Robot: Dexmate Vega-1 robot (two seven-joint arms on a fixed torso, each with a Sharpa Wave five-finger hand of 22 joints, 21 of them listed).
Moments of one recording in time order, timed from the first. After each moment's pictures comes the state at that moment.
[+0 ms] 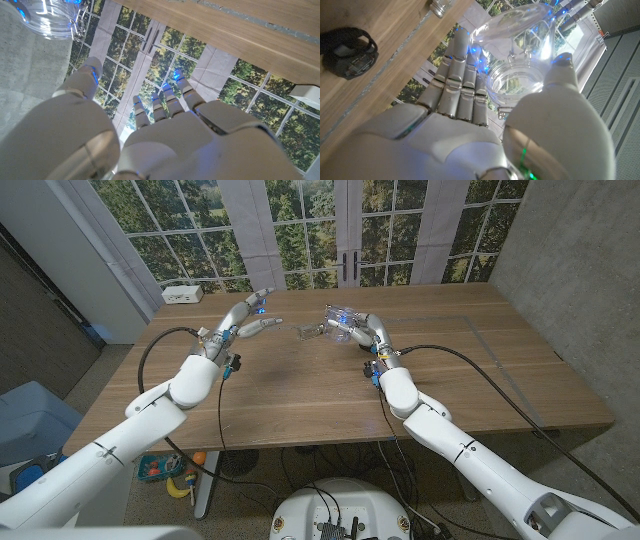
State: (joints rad) left arm 1.08 0.83 0.29 -1.86 0.01 -0.11 0.32; left_hand 0.62 -0.18 0.62 -0.17 0.21 0.20 -0.21 0.22 0.19 0.13 -0.09 0.20 0.19 0.21 -0.04 0.19 0.18 0.22 0.06 0.35 0.18; right arm -0.89 -0.39 -0.61 -1.62 0.03 0.15 -0.43; right_hand 0.92 -0.14 0.16 -0.15 0.19 0.82 0.19 0.54 0.19 0.94 0.11 0.50 0.61 1.00 0.01 0.69 0.94 0.66 -0.05 0.73 0.32
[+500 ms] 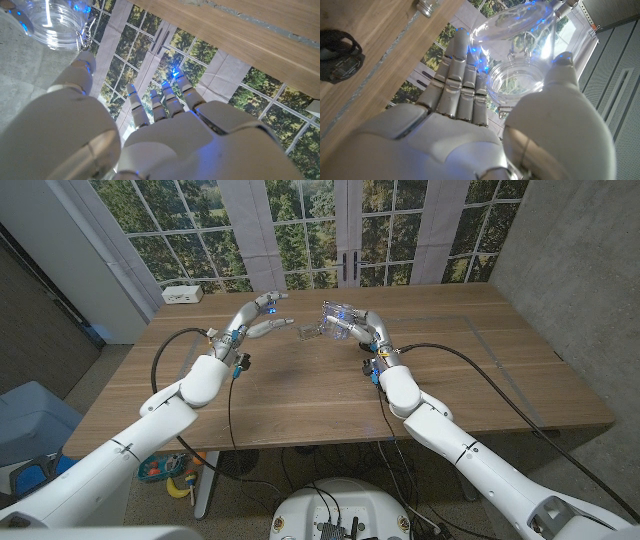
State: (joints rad) left arm 1.04 0.77 0.33 -1.79 0.00 -0.20 0.30; left_hand 0.71 -0.19 0.49 -0.18 0.29 0.42 -0.19 0.31 0.21 0.20 -0.11 0.22 0.20 0.26 -0.04 0.20 0.18 0.28 0.05 0.35 0.19; right arm -0.90 -0.39 -0.61 -1.66 0.04 0.15 -0.42; right_hand 0.92 -0.14 0.17 -0.15 0.19 0.83 0.19 0.54 0.19 0.95 0.11 0.49 0.62 1.01 0.01 0.69 0.97 0.66 -0.05 0.75 0.31
